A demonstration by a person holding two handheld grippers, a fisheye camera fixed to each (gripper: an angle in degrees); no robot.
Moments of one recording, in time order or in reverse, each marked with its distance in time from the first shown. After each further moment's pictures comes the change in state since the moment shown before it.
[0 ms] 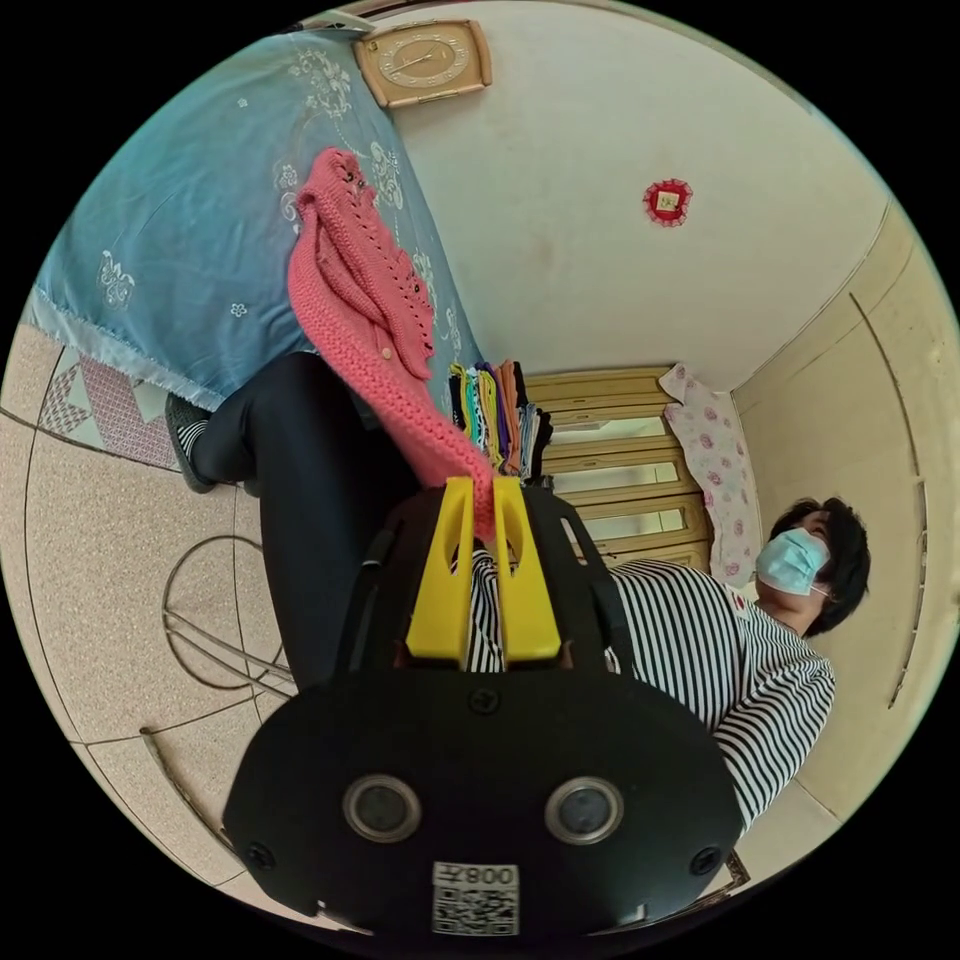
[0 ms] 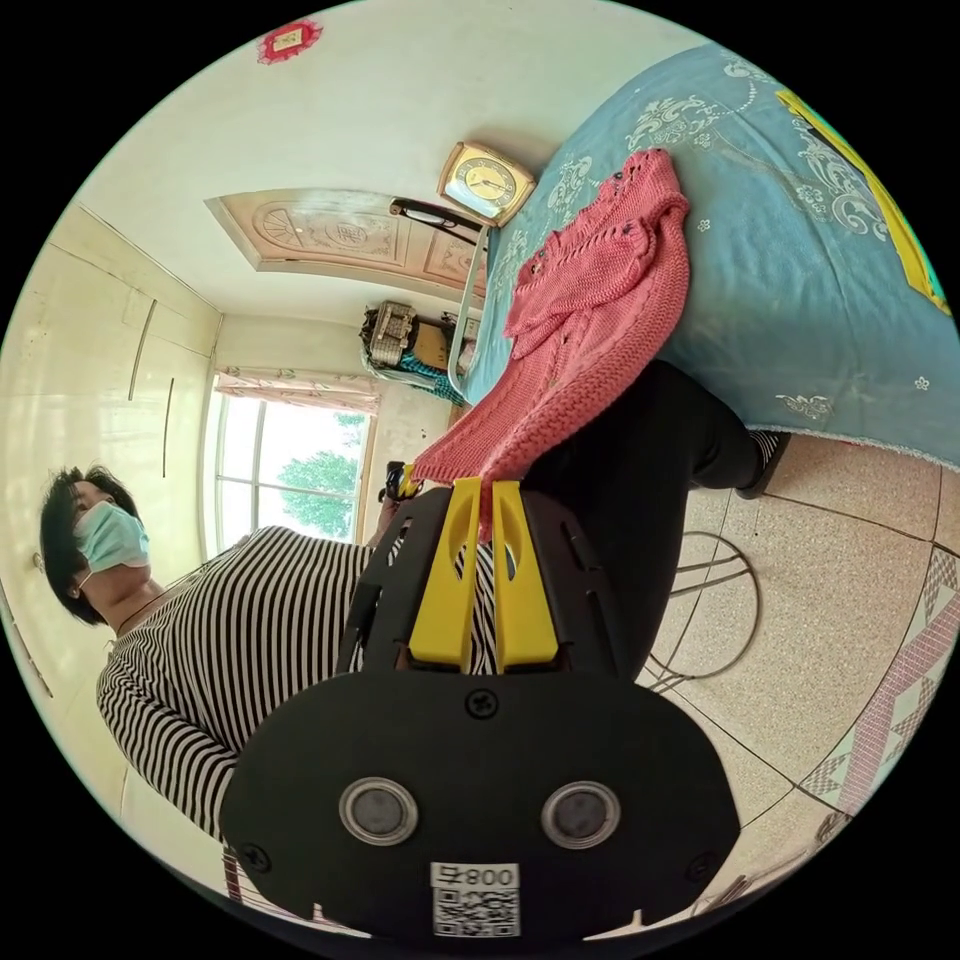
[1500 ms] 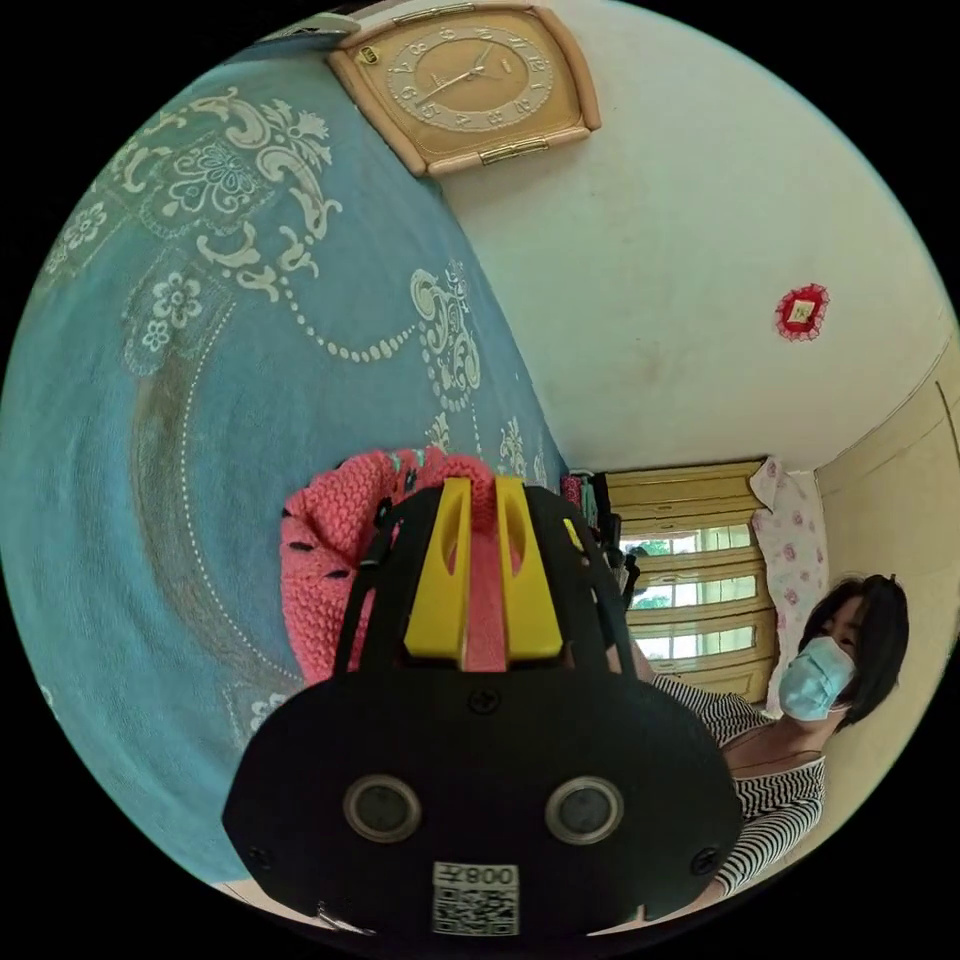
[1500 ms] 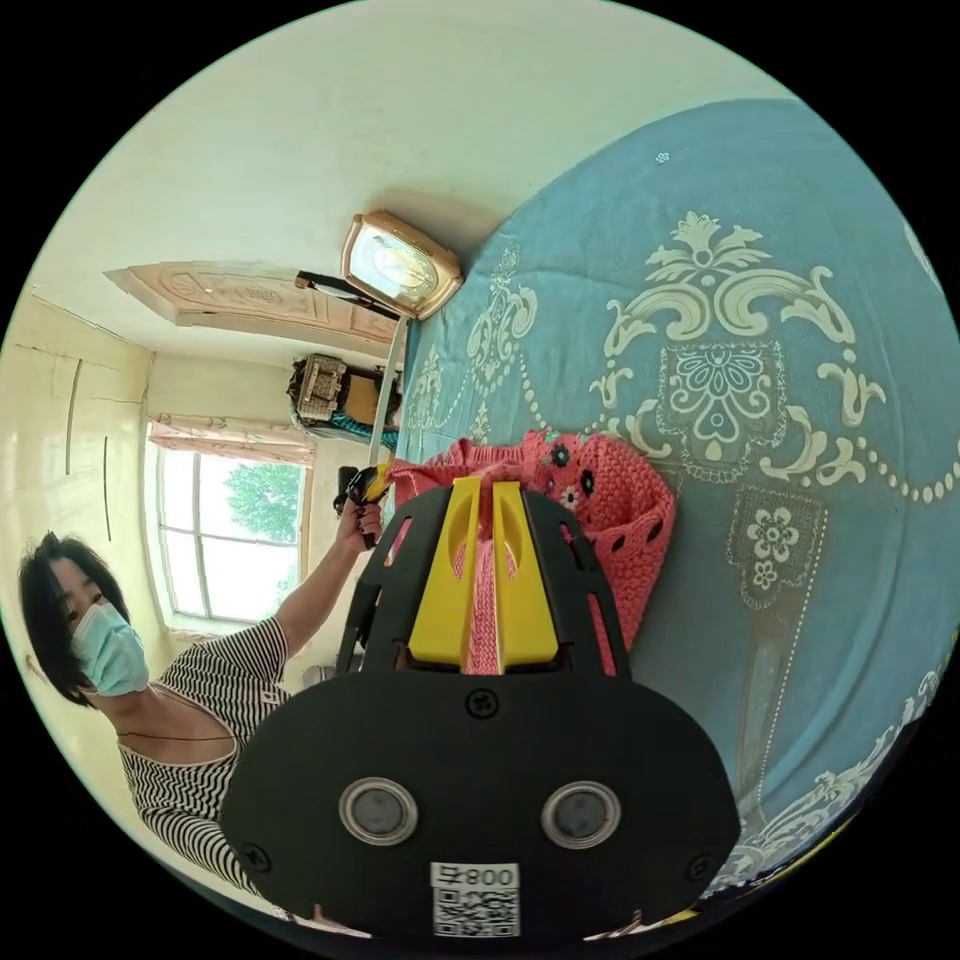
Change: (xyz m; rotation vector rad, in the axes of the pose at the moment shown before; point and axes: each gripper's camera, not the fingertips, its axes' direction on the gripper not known) left arm -0.349 -0.498 0.074 0.091 -0.238 -0.051; right arm 0.112 -0.485 0.020 -0.002 0.170 0.020
